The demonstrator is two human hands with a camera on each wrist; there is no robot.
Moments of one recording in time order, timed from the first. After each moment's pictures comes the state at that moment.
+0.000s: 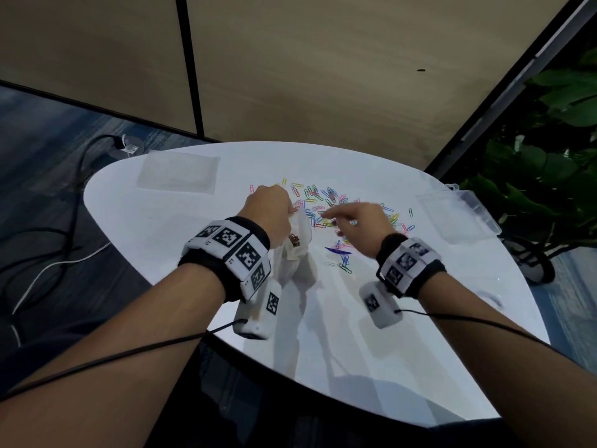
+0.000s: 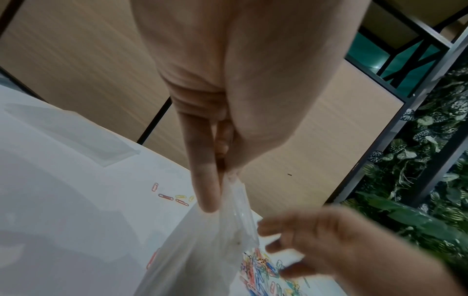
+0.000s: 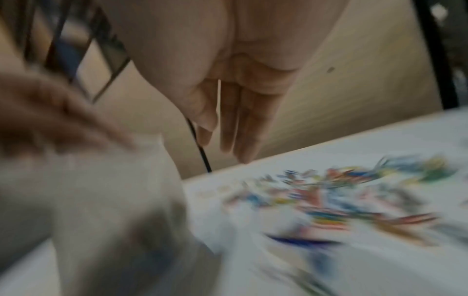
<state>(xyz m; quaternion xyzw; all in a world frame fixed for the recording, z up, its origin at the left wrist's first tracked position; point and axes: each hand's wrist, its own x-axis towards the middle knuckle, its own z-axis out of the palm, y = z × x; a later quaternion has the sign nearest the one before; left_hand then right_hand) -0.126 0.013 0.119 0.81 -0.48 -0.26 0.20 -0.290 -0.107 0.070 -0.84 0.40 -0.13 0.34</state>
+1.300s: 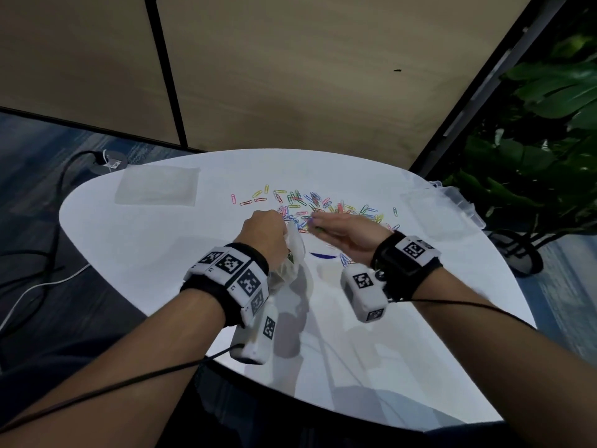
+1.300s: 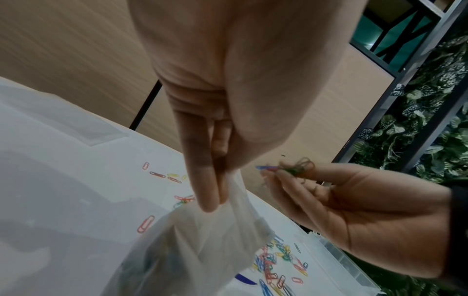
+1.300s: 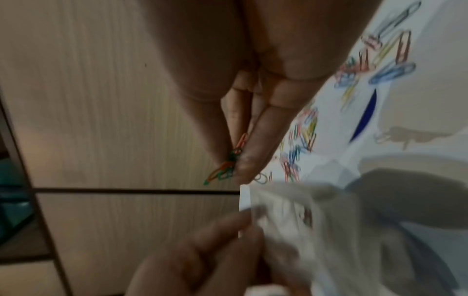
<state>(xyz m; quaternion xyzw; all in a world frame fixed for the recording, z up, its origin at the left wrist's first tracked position) -0.154 -0.005 0.093 0.82 -0.49 -0.24 0.16 -0.304 -0.118 0.074 -0.39 0.41 -0.20 0.80</state>
